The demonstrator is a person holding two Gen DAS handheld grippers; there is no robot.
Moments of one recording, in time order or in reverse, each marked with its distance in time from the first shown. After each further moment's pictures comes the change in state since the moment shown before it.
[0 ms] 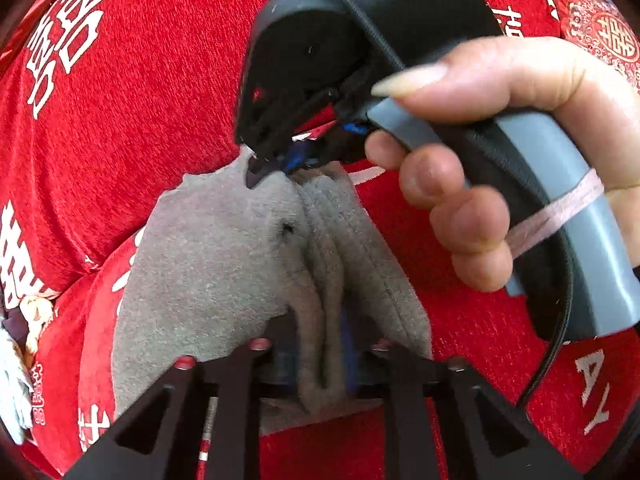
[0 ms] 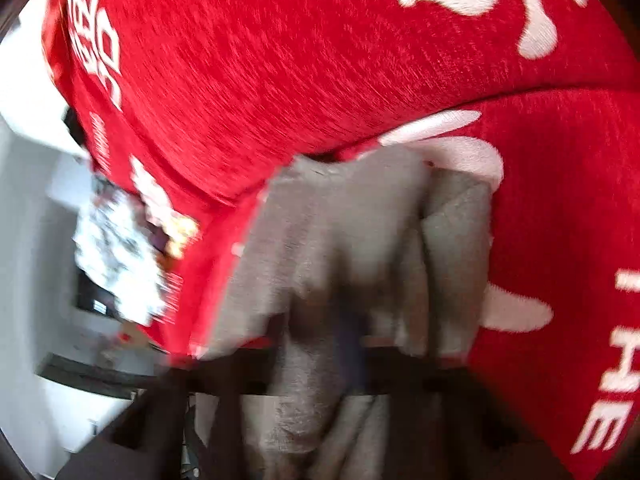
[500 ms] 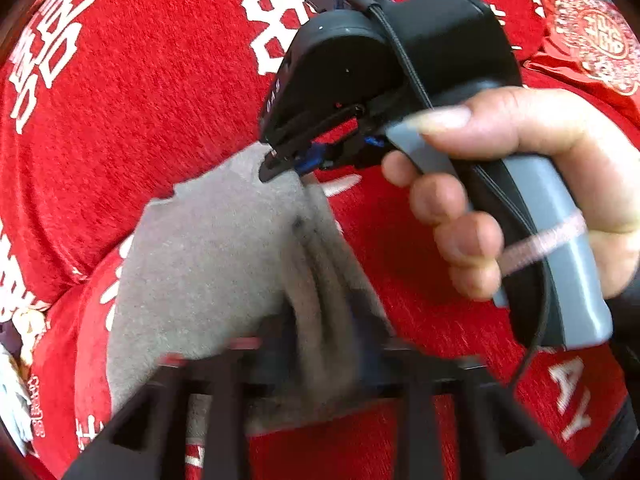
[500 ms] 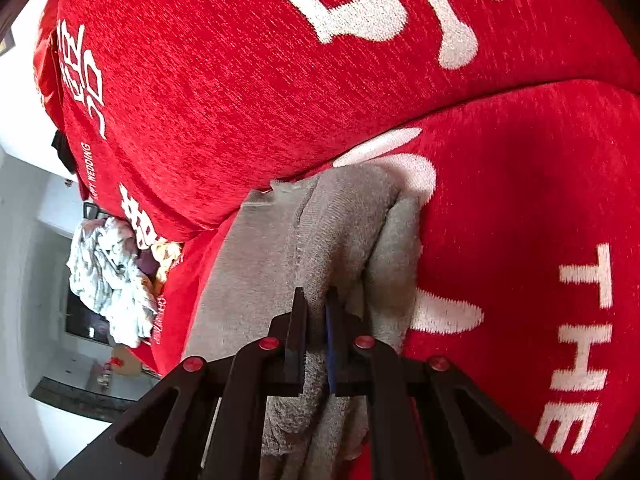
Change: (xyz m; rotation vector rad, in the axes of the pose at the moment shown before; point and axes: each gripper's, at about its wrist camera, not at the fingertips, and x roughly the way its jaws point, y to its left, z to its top) left arm 0.001 -0.015 0.012 0.029 0.016 -0.073; right arm -0.027 -0.035 -0.006 0.086 -0.090 0.014
